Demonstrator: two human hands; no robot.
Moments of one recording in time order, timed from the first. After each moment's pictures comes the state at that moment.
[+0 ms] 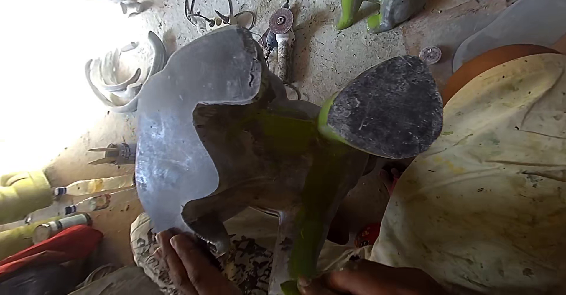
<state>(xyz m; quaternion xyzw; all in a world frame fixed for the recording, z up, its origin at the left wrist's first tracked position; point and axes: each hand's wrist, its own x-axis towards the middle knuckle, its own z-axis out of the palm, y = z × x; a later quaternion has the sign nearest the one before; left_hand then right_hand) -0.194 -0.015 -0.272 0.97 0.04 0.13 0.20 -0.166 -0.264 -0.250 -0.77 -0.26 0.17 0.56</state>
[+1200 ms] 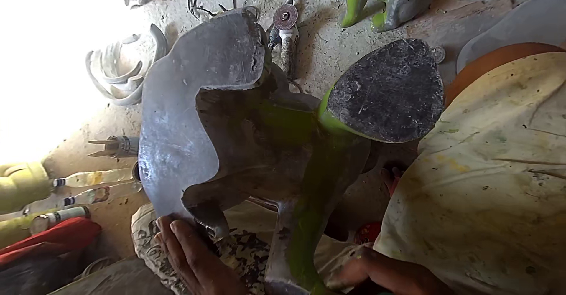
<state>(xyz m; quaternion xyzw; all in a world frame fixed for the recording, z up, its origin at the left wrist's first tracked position) -0.198 0.009 -0.293 0.97 0.01 0.18 0.16 -0.175 -0.270 -0.272 -0.66 -0.25 0.18 0.68</state>
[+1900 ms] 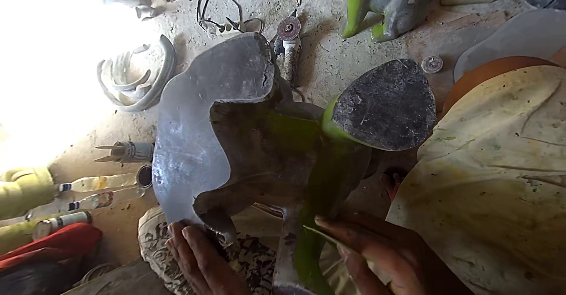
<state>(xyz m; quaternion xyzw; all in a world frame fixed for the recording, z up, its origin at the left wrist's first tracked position) -0.193 -0.014 -0.276 0.97 0.02 0.15 0.16 -0.154 -0.260 -0.282 -0.77 -0.18 0.12 0.60</state>
